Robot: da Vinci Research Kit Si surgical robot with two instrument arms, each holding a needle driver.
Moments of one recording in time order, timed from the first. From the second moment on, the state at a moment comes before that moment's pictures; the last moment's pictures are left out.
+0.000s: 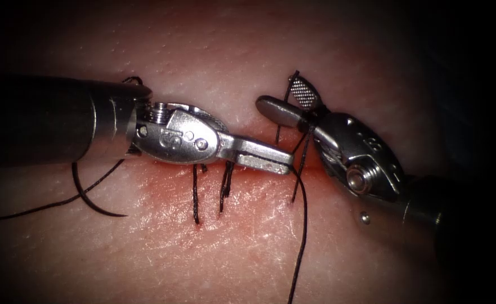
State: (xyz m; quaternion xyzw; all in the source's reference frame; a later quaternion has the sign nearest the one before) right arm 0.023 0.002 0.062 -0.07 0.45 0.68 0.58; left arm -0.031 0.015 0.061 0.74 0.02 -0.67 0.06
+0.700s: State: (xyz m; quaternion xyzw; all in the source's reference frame) right arm 0.025 0.002 0.061 -0.03 0.48 0.65 0.59; left arm -0.031 0.015 0.062 0.74 0.02 -0.67 0.06
